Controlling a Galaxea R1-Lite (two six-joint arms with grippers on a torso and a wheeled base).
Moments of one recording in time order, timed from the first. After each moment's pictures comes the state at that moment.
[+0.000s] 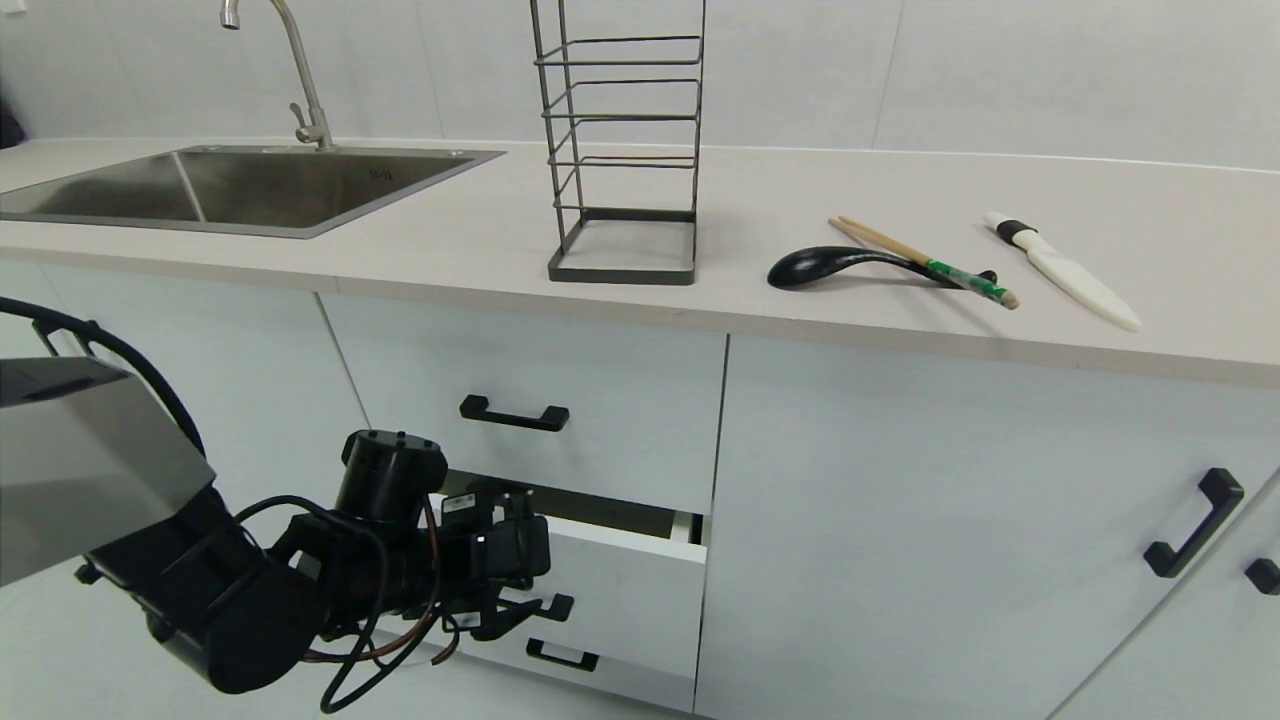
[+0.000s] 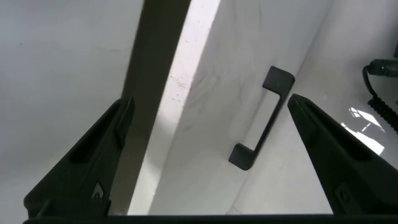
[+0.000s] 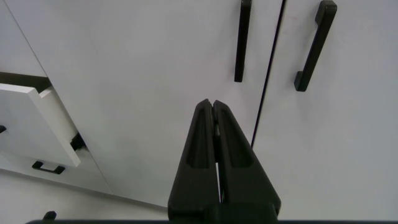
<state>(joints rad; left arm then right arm) -0.41 1.98 -0.52 -0.77 -0.25 1.10 0.00 0.00 0.00 0.01 0.01 0.00</state>
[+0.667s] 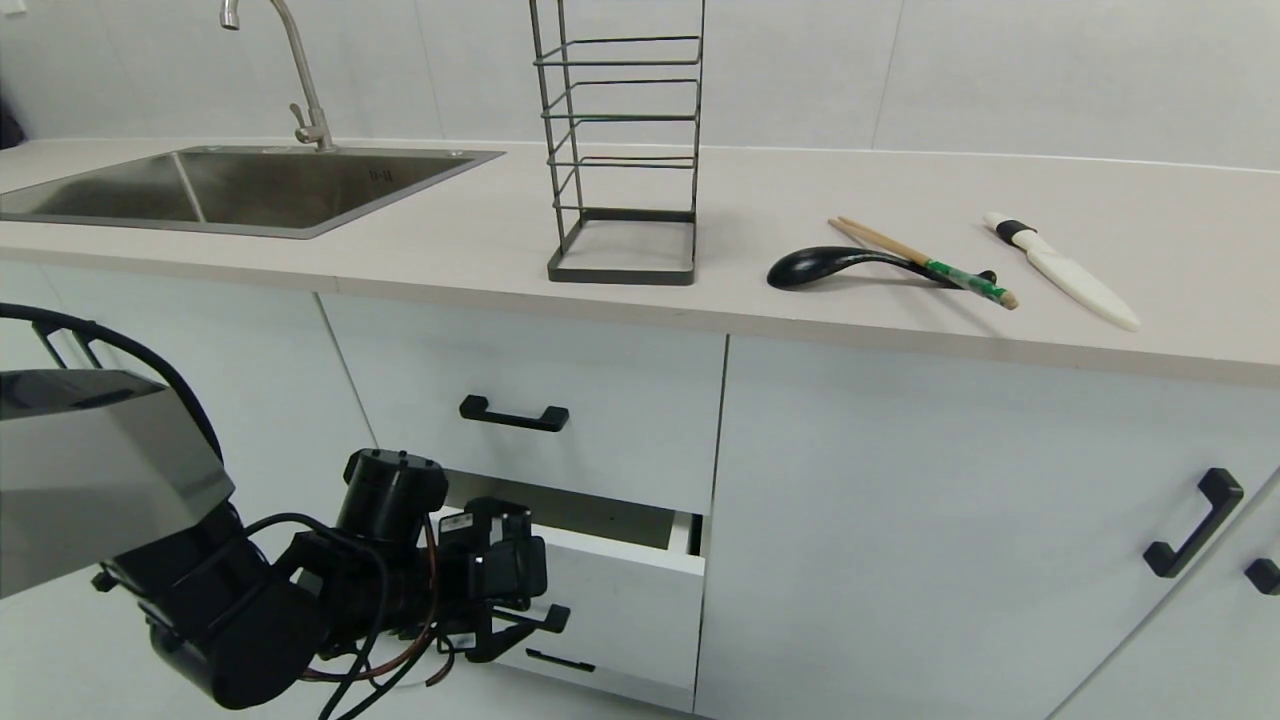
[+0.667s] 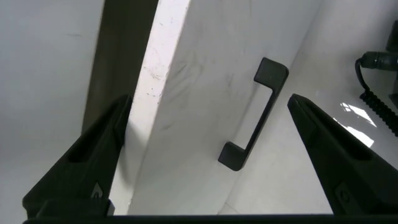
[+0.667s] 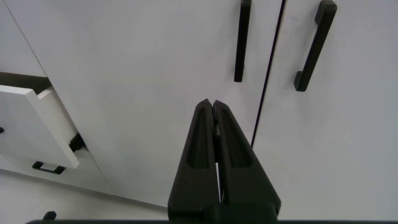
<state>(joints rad) -0.41 2.02 -0.47 -0.78 -0.25 1.10 0.00 0.00 0.00 0.01 0.02 0.00</state>
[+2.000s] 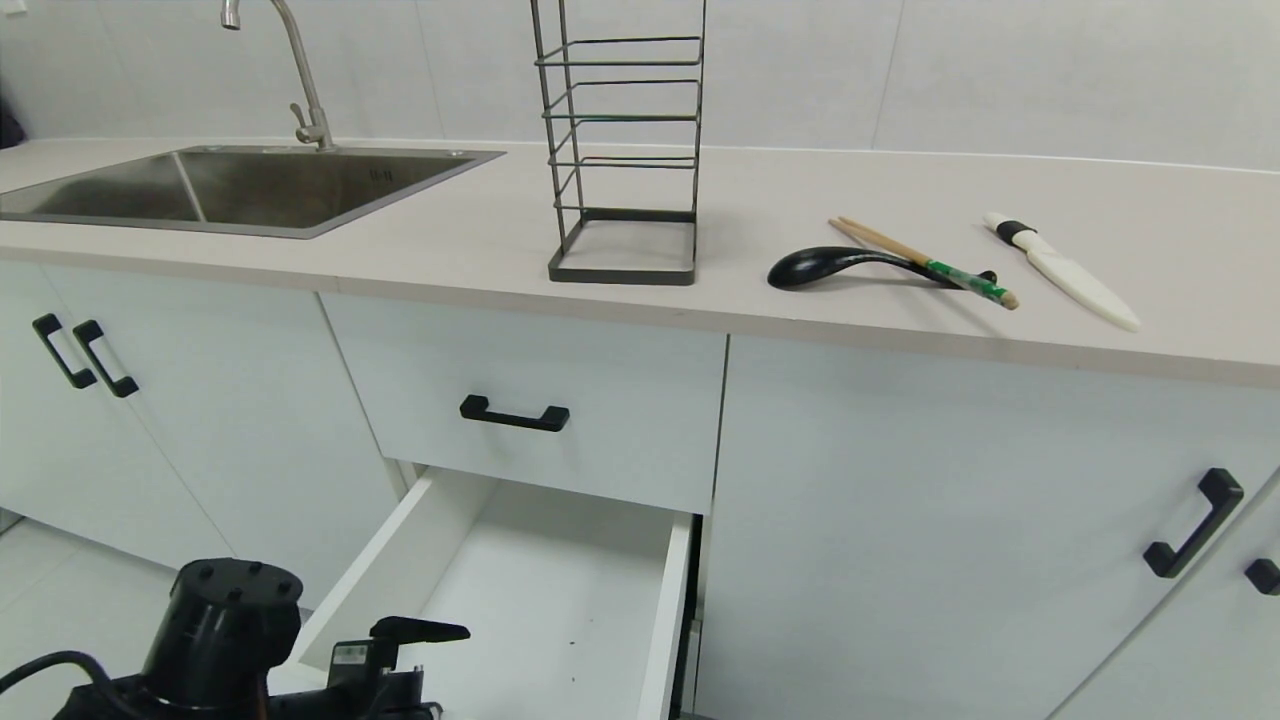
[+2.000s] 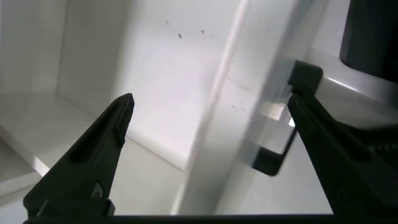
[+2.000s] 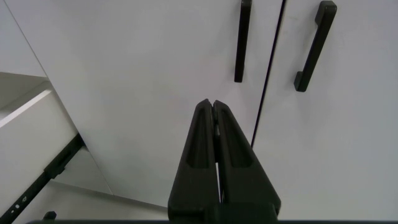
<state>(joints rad) -0.46 1.64 -0.07 -0.77 -0.33 1.09 0.00 0.00 0.00 0.01 0.02 0.00</state>
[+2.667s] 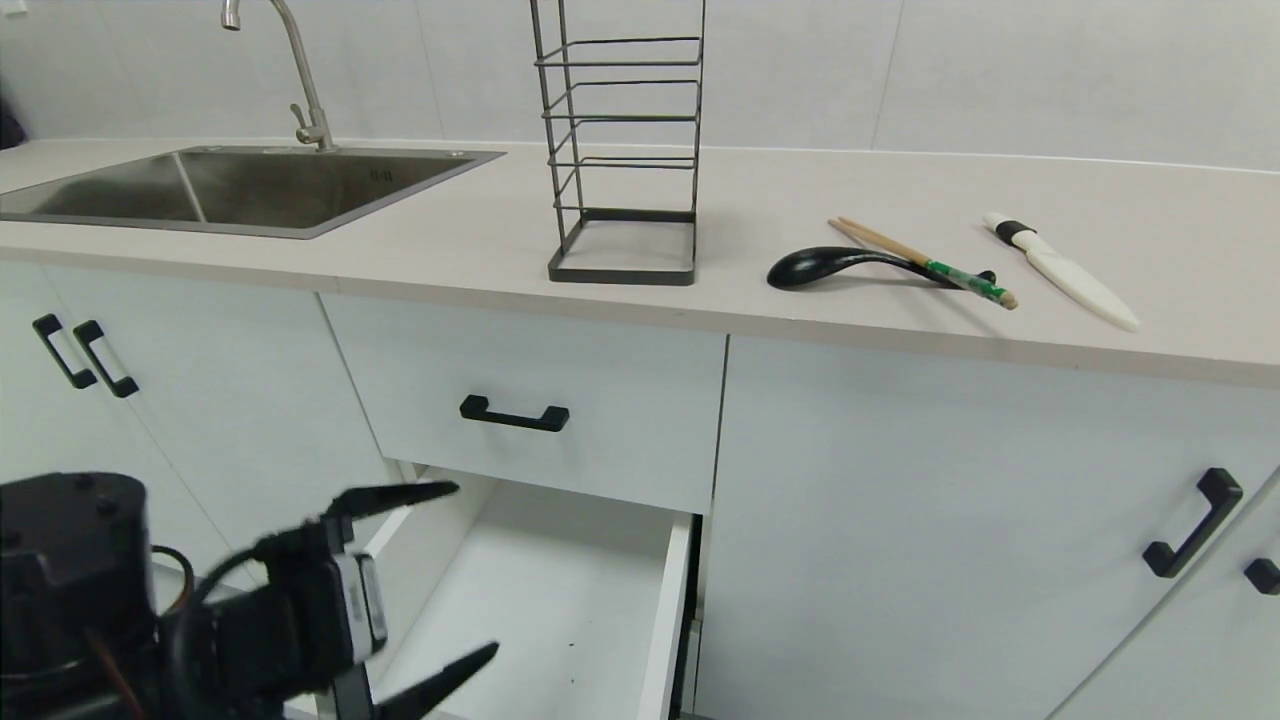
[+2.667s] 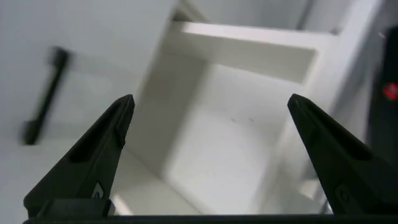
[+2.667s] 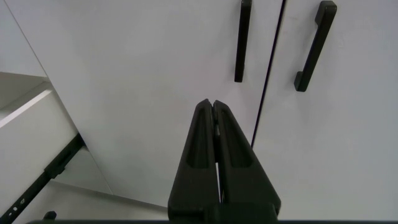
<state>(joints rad) -0.49 1.32 -0.24 -0.74 -0.31 0.79 0.00 0.00 0.00 0.01 0.02 0.00</state>
